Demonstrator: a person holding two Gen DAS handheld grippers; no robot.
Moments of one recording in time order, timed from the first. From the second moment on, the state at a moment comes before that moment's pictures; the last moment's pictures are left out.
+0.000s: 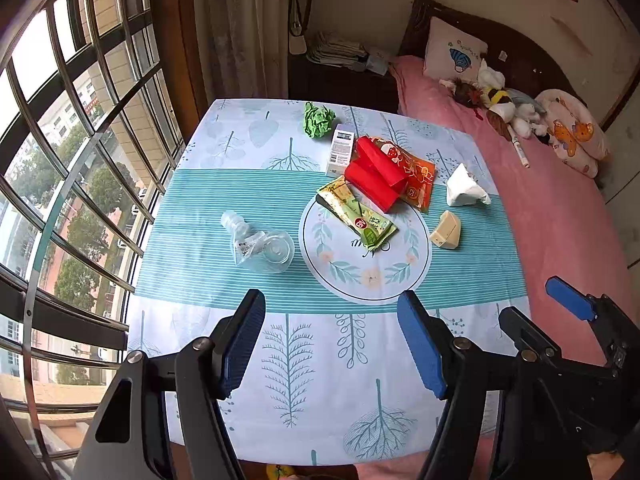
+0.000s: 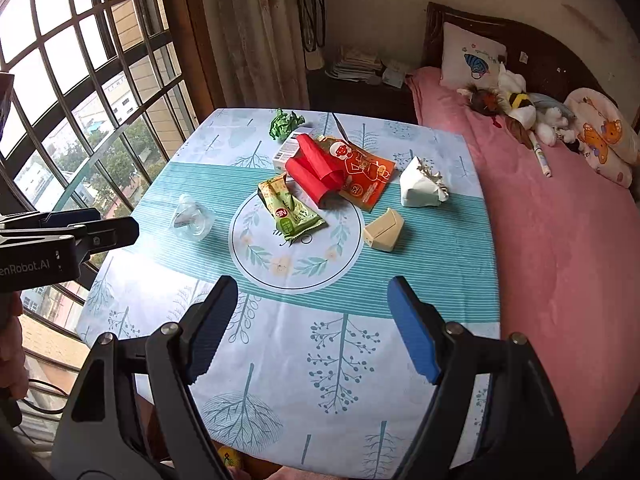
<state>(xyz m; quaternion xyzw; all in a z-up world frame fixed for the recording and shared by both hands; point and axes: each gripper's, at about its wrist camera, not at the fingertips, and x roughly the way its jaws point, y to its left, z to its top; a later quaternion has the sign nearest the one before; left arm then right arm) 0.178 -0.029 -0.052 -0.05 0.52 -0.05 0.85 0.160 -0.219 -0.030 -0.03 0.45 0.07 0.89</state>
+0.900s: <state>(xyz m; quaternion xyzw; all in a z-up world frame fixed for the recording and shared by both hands) 0.398 -0.125 -0.258 -0.15 0.62 0.09 0.77 0.378 -0.290 -0.141 -0.09 0.51 0.17 0.84</state>
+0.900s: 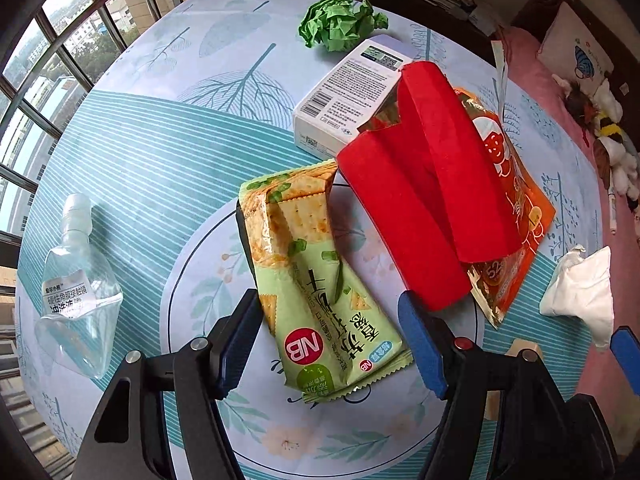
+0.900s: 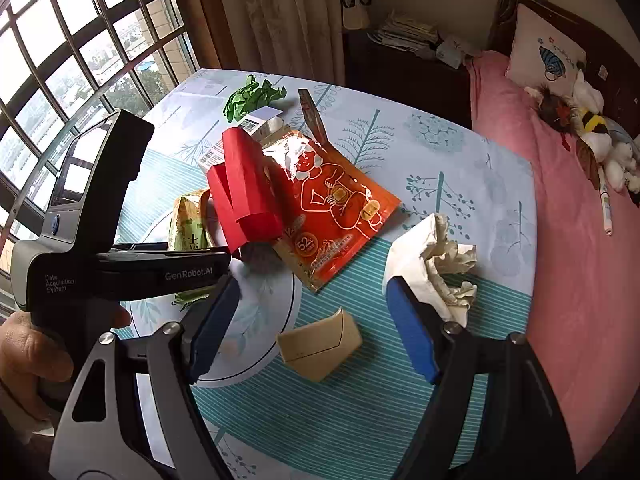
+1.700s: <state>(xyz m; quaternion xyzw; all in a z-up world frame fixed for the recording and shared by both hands) 0.351 -0.101 -0.240 -0.10 0.59 0.10 0.80 0.440 -0.192 -0.190 -0.19 0.52 0.25 0.80</state>
